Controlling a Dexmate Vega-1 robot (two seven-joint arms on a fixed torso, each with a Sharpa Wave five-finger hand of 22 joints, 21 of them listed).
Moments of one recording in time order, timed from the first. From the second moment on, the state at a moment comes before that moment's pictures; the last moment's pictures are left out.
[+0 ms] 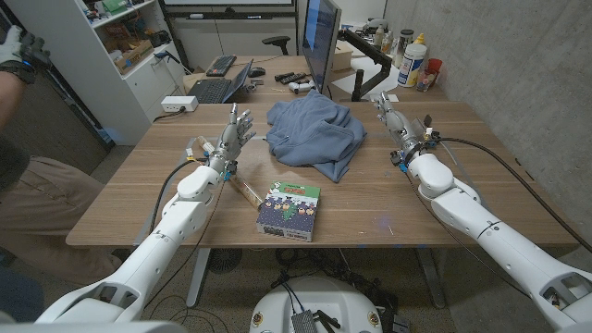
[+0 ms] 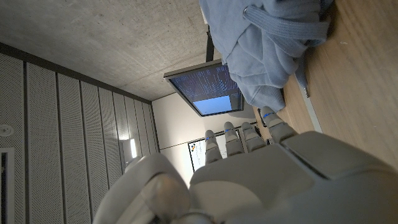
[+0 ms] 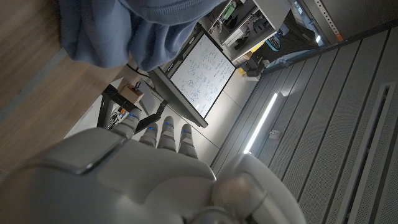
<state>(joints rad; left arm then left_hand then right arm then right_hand) 0.87 0.42 0.23 -1.31 -0.52 -0.23 -0.13 0.19 0.02 -0.30 0.07 0.39 0.06 -0.16 0.20 0.18 0.08 -0.03 0.21 0.18 -0.03 0.03 0.19 0.18 0.07 0.13 0.19 0.17 -0.84 -0.62 -0.44 -1.52 0.30 0.24 -0.18 0.05 0.08 -0.10 0.11 0.28 0.03 0.01 0.19 0.18 0.04 0.10 0.22 0.18 -0.12 0.06 0.18 0.17 -0.05 0.10 0.19 0.17</state>
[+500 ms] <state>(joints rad) 0.88 0.43 0.23 -1.33 -0.52 -0.23 -0.13 0.19 0.03 -0.30 0.07 0.38 0.07 -0.17 0.20 0.18 0.09 -0.04 0.21 0.18 -0.03 0.03 0.19 0.18 0.07 0.13 0.19 0.17 -0.84 -0.64 -0.45 -1.55 0.22 0.22 -0.21 0.05 0.08 -0.10 0.11 0.28 0.03 0.01 0.19 0.18 0.03 0.10 0.22 0.18 -0.12 0.06 0.18 0.17 -0.06 0.10 0.19 0.17</state>
